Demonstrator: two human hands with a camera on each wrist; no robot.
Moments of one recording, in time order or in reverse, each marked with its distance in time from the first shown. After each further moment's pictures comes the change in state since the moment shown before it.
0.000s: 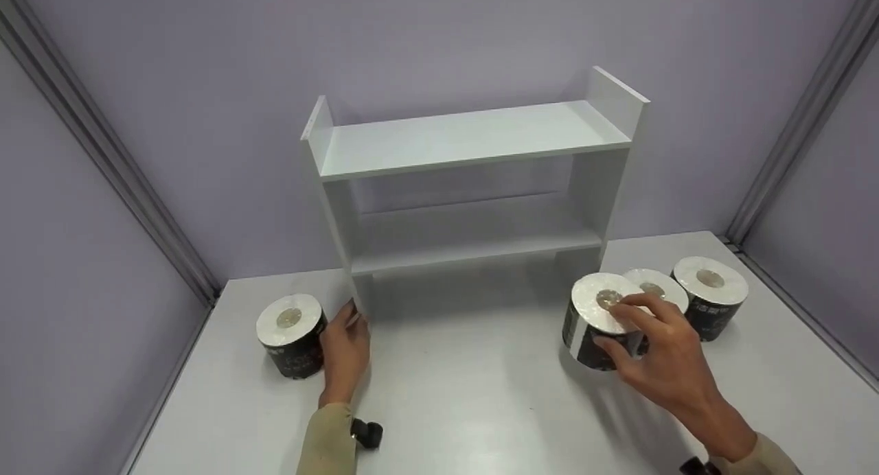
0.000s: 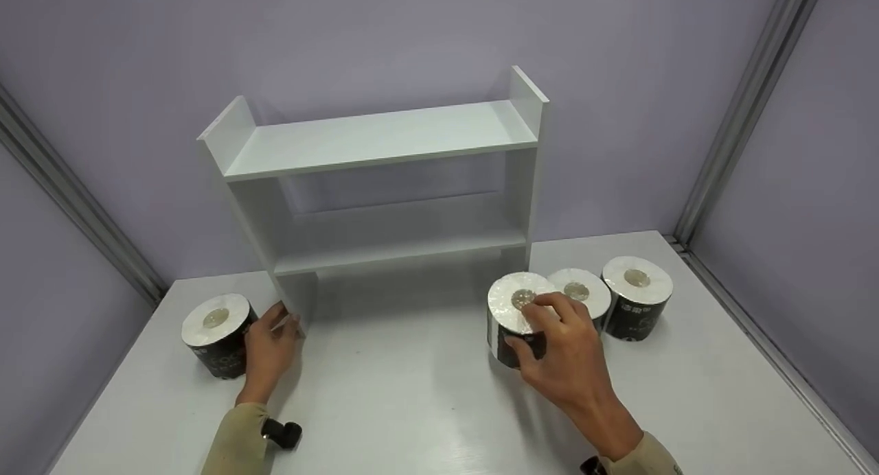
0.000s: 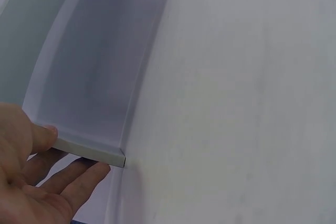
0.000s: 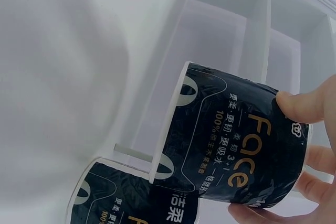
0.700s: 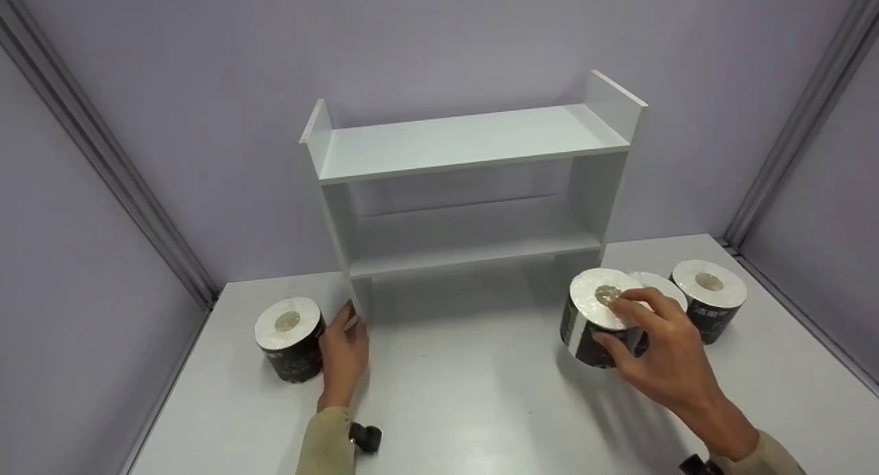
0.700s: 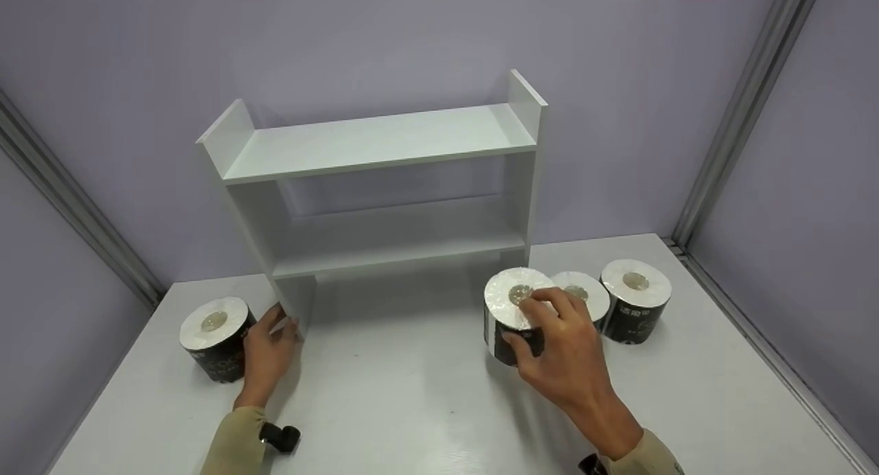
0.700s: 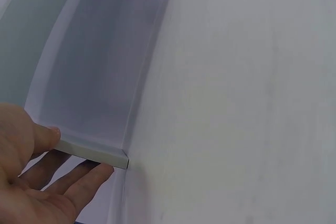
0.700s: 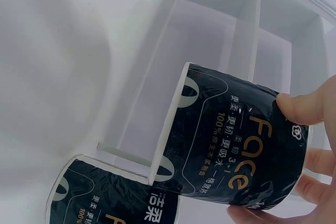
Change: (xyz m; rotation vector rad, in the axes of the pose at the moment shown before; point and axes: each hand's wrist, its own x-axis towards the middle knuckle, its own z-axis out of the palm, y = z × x) left_hand -0.003 0.003 0.000 0.028 -0.002 -0.070; right_hand 0.009 -0.006 -0.006 -0.002 -0.007 -0.009
